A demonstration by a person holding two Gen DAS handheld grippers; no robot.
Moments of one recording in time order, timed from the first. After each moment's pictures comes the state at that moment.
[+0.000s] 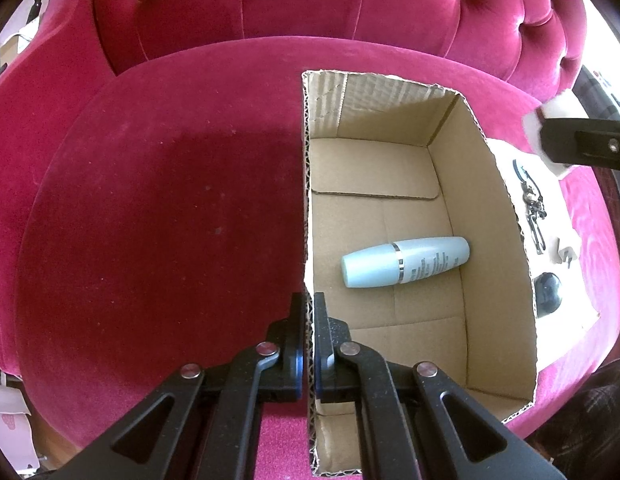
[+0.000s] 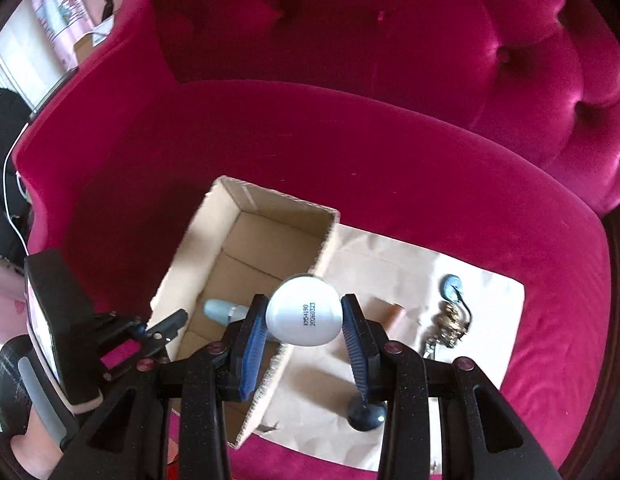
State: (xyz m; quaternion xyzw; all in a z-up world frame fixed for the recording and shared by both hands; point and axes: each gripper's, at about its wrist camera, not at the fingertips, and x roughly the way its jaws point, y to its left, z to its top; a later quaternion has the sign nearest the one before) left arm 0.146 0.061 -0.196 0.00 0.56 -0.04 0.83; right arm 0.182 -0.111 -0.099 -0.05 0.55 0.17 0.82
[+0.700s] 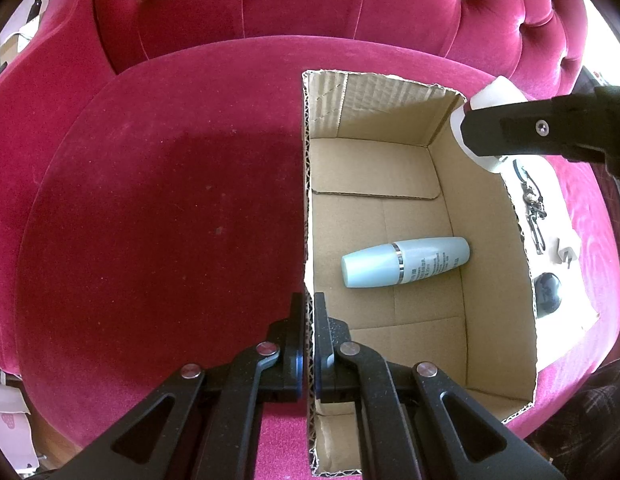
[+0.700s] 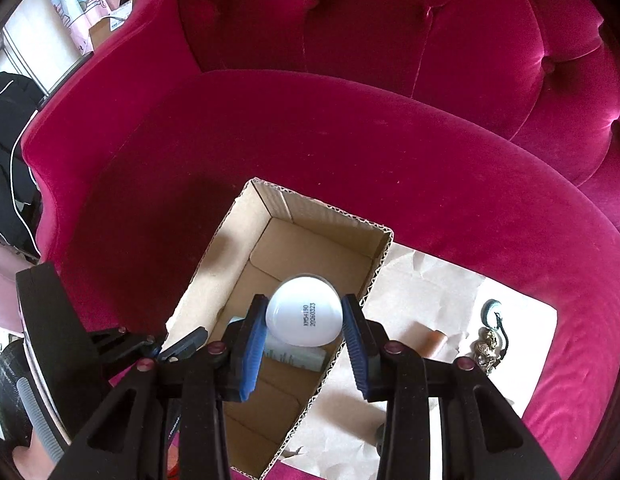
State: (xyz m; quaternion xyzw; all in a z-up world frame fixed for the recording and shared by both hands) left arm 0.147 0.061 -0.194 0.00 0.56 -0.04 0.83; right arm 0.202 -0.079 -0.121 -0.06 0.55 0.21 0.81
